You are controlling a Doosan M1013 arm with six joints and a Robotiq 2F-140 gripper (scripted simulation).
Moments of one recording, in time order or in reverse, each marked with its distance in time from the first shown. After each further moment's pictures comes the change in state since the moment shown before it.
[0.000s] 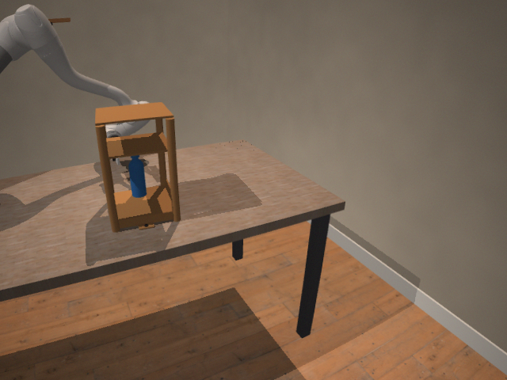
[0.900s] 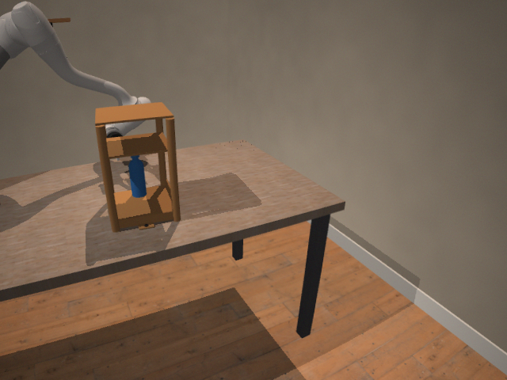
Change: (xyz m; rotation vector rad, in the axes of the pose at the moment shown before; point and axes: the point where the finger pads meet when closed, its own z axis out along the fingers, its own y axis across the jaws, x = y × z) arm -0.016 0.000 0.000 0.000 0.000 0.000
